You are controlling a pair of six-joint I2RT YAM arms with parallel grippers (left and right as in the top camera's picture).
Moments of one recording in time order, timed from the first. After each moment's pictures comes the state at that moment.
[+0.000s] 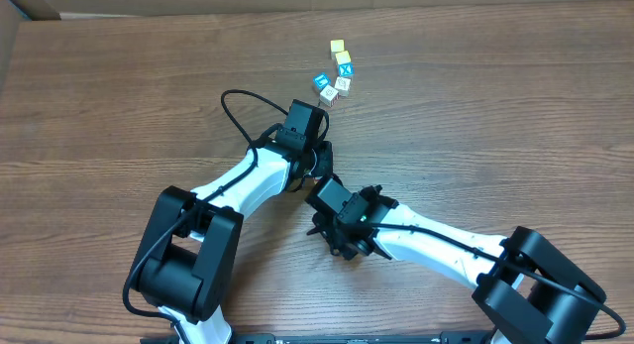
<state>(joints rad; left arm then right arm) -0.43 1.86 1.08 -0.33 0.07 -0.44 0.92 1.76 0.98 -0.42 -0.06 1.80</state>
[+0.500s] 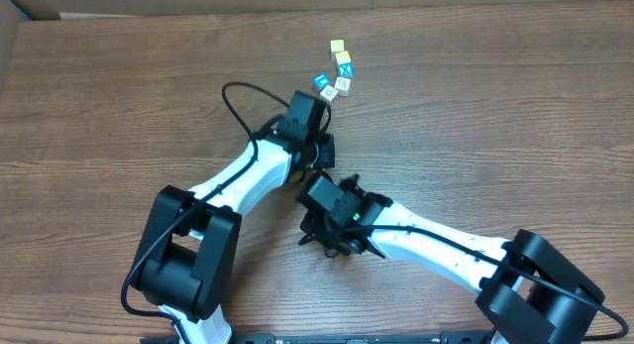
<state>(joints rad) -0.42 1.87 1.18 -0.42 0.07 -0.44 0.94 1.76 1.09 -0.51 -0.09 1.44</state>
